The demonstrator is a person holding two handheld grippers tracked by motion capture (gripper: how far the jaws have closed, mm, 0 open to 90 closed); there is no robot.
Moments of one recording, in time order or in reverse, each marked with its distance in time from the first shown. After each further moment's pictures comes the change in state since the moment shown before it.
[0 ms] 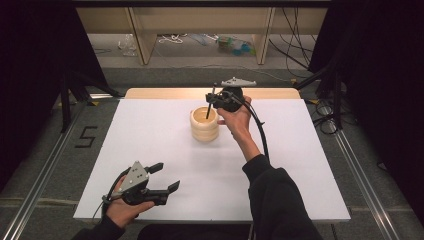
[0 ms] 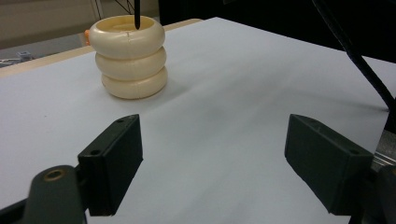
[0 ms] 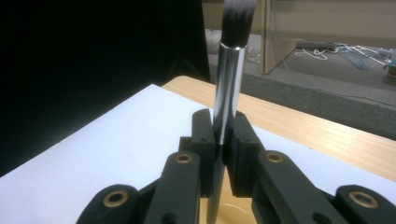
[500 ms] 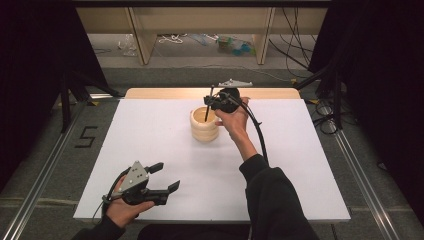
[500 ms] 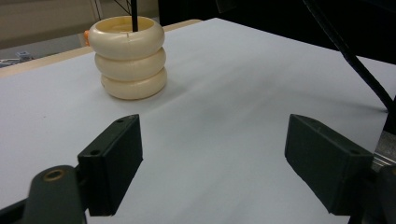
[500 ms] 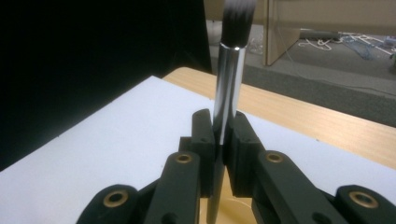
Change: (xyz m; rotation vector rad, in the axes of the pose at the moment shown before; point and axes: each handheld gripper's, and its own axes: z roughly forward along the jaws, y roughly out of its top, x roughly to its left) left arm -0.002 0.000 0.000 0.003 -0.010 -0.023; right arm 0.000 -0.006 0.011 0.039 0.007 0.019
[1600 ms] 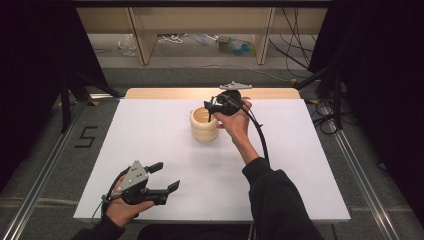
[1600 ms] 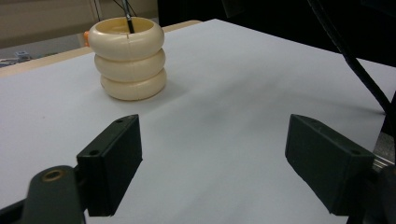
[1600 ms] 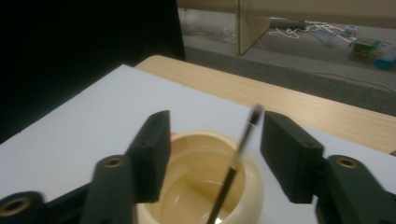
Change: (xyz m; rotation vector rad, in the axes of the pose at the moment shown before) left arm 0.001 0.001 -0.001 -0.001 -0.001 0.006; right arm 0.002 -0.005 -0.006 0.040 -0.126 0.013
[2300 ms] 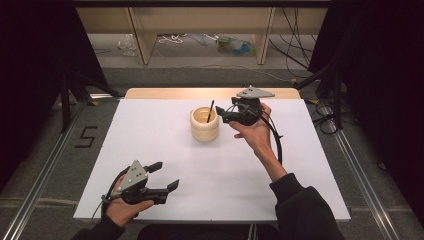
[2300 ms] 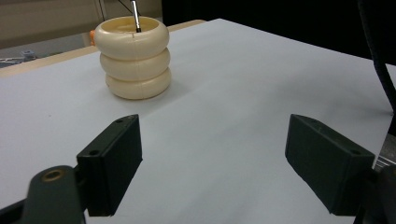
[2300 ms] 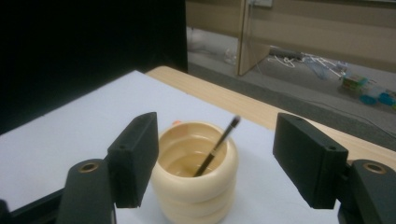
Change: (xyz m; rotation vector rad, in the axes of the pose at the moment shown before) left arm 0.002 0.000 0.000 -0.005 0.024 0.006; right arm 0.000 -0.007 -0.073 -0.094 0.013 -0.122
